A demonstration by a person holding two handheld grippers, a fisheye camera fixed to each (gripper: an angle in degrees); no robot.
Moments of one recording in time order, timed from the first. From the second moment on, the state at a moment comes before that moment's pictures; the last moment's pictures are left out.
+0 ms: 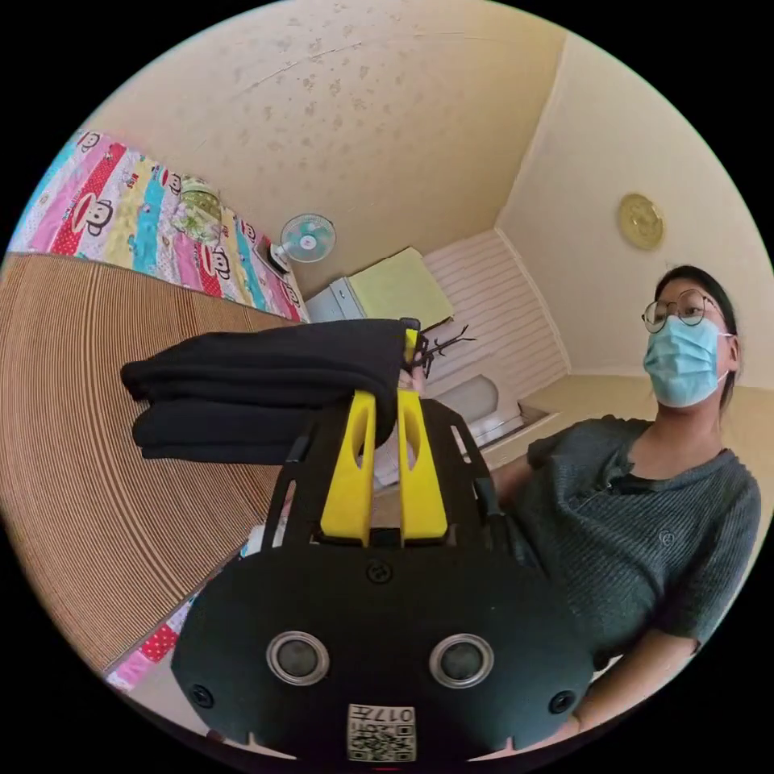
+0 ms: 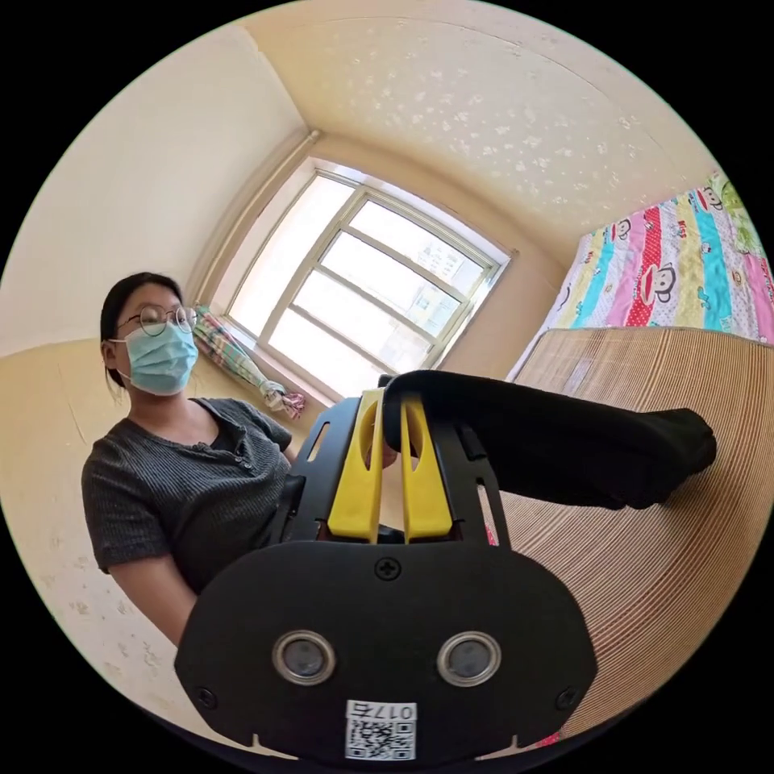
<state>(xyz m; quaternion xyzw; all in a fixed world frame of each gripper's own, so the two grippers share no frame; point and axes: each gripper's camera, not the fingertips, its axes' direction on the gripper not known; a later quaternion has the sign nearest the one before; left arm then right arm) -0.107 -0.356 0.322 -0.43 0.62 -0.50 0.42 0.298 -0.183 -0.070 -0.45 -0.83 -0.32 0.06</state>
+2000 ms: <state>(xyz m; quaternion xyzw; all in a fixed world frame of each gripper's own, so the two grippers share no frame) 0.098 -0.212 0.513 -0.65 0.50 -0.36 0.45 0.069 -0.115 -0.029 -0.52 -0.63 -0.44 0.36</state>
